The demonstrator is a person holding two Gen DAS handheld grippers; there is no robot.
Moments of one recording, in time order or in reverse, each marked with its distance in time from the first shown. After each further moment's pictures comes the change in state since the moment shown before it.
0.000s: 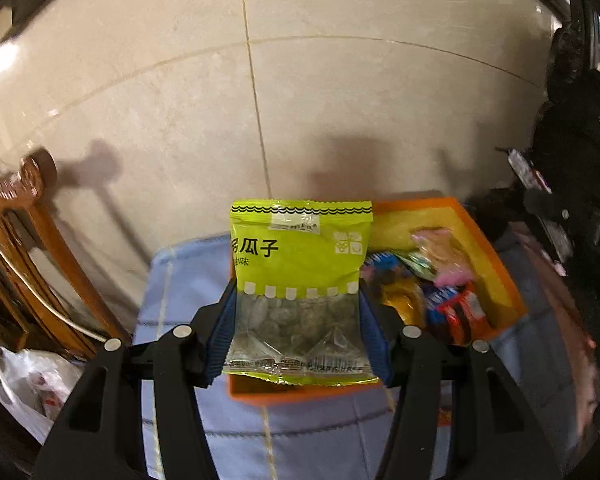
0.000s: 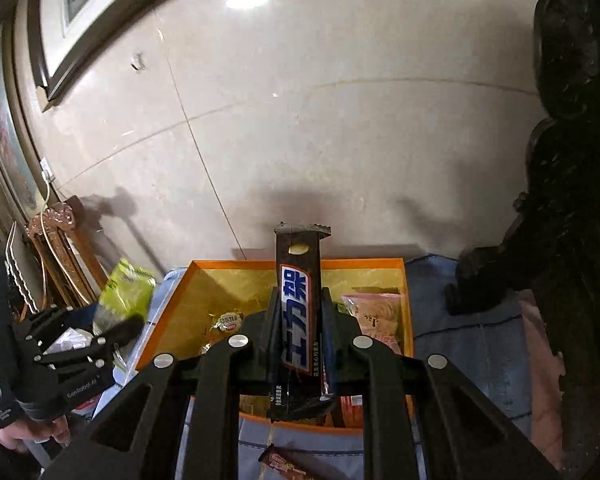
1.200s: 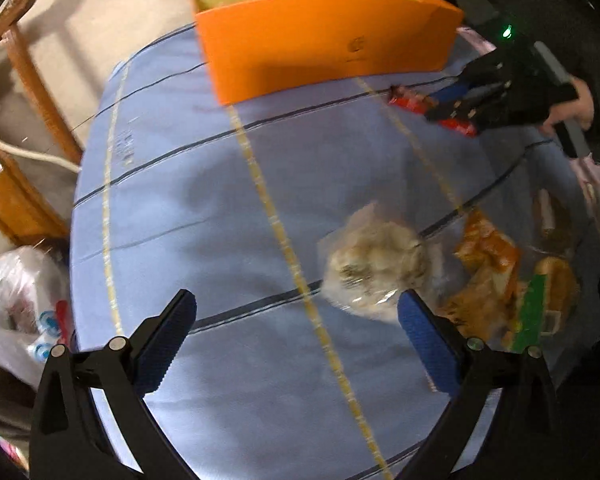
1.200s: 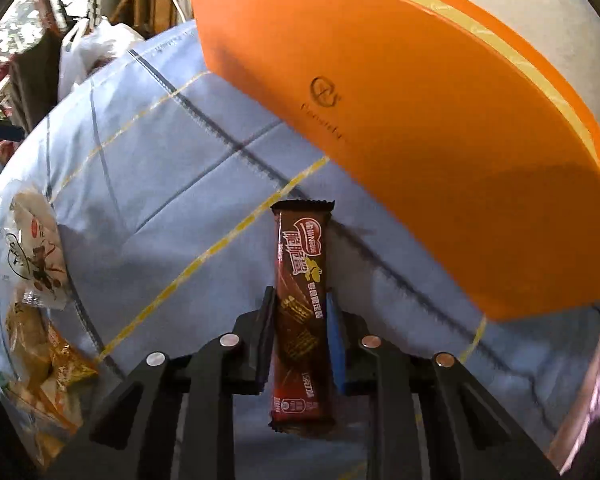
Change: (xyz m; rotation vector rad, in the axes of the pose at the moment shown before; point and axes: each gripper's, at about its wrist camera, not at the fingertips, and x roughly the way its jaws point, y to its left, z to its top) left arm -0.028 0.035 -0.257 0.200 0.385 -0.249; right arm 0.096 0.027 -0.225 -0.667 0.566 0.148
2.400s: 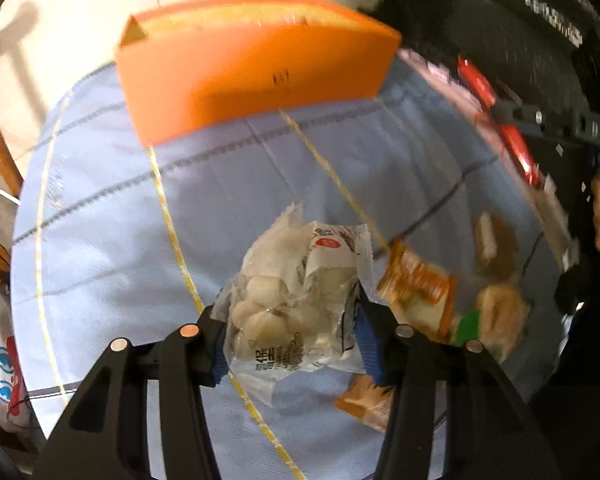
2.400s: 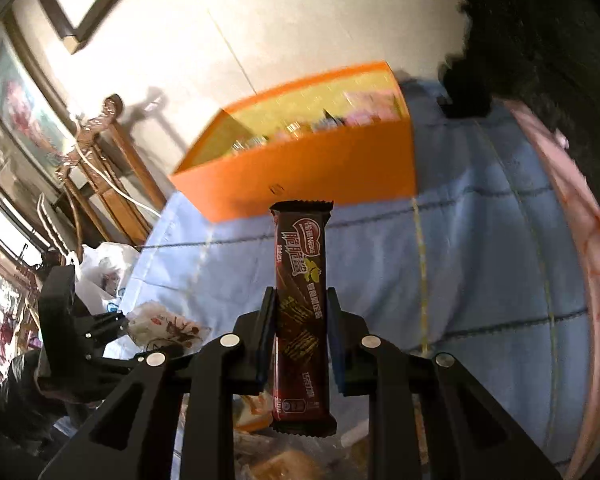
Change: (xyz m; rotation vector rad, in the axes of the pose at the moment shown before) left arm 0.004 -0.025 0.013 0.003 -0.126 -0.189; right arm -0.154 0.022 -0.100 0.728 -0.408 0.060
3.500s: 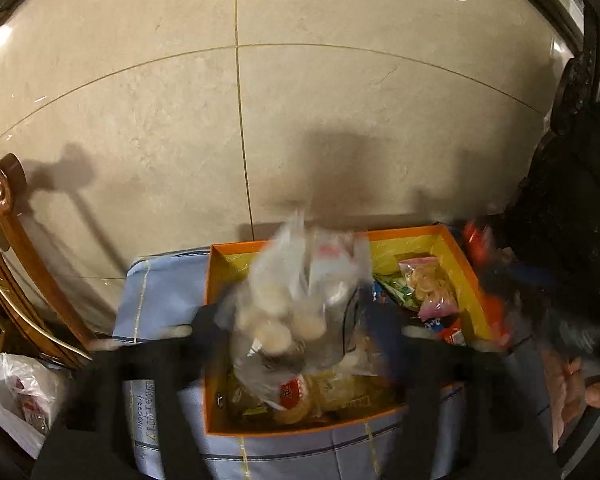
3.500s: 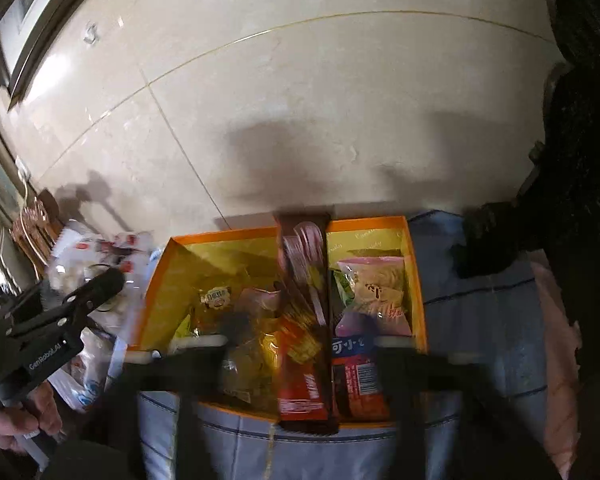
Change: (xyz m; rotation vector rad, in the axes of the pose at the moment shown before) left arm -0.024 0.038 0.275 -0.188 -0.272 0.330; right arm 0.081 0.013 0.230 -0.026 -0.069 -0.145
